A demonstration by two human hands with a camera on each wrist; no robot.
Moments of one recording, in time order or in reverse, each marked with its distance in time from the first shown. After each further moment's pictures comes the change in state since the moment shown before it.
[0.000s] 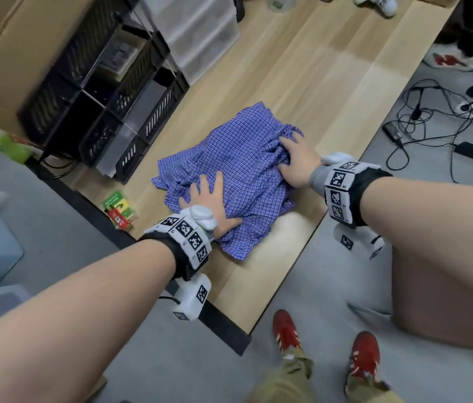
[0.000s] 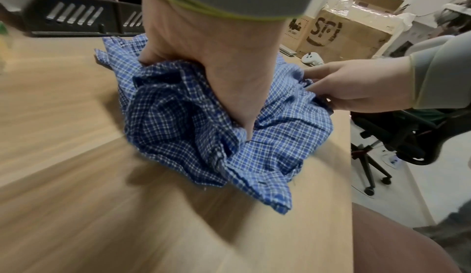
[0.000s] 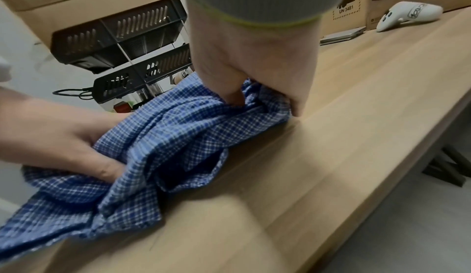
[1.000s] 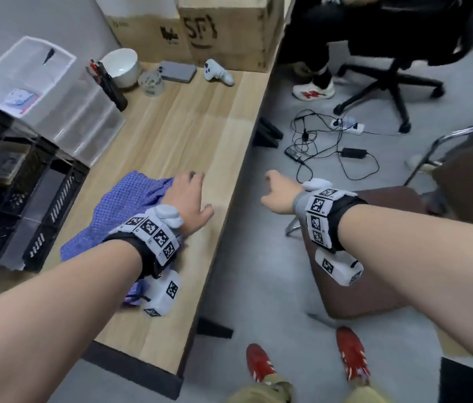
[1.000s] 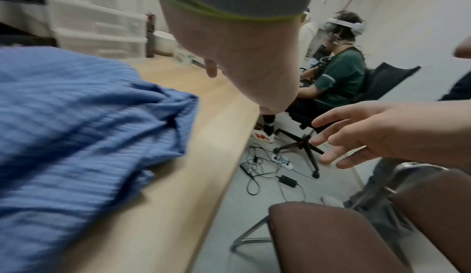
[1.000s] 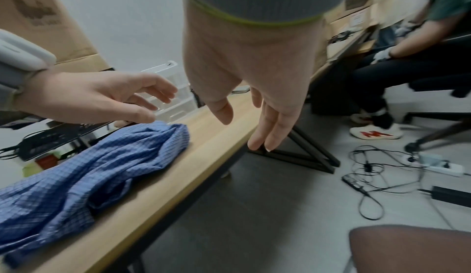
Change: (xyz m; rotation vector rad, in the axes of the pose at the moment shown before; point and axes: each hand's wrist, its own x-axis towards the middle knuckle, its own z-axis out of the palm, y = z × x) left_hand -0.022 0.191 -0.099 0.006 0.231 0.577; right_hand -0.146 0.146 -0.121 0.220 0.073 0.271
